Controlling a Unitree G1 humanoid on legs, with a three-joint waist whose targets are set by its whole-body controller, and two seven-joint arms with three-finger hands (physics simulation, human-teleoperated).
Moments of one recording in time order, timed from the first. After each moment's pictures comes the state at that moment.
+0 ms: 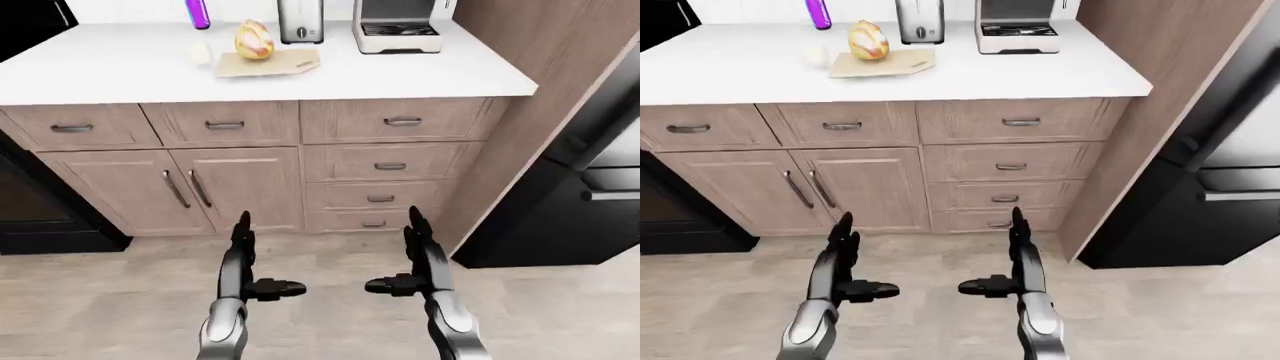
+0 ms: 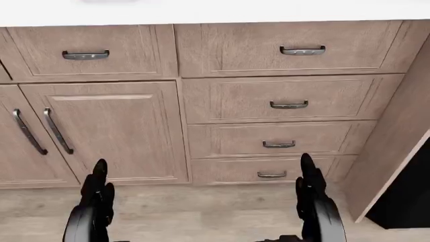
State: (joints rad) left arm 0.03 0.02 0.04 0.09 -0.01 0.06 -0.04; right arm 0.03 -0.01 -0.04 0.09 0.01 0.06 0.04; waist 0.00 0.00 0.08
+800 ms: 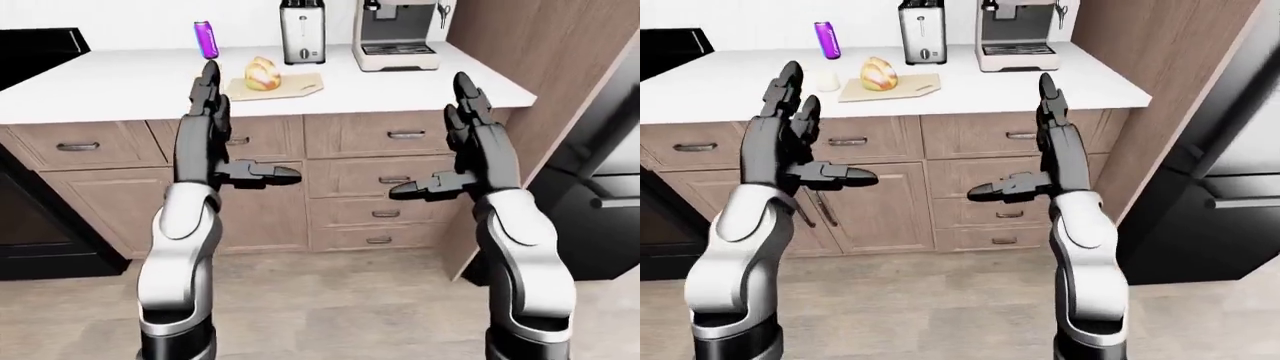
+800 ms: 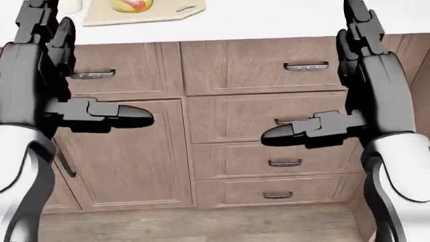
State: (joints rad) left arm -0.50 0.14 0.11 -0.41 -0.04 0.63 0.00; right arm -0.42 -0.17 -0.13 -0.49 -0.07 0.68 0.11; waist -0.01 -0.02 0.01
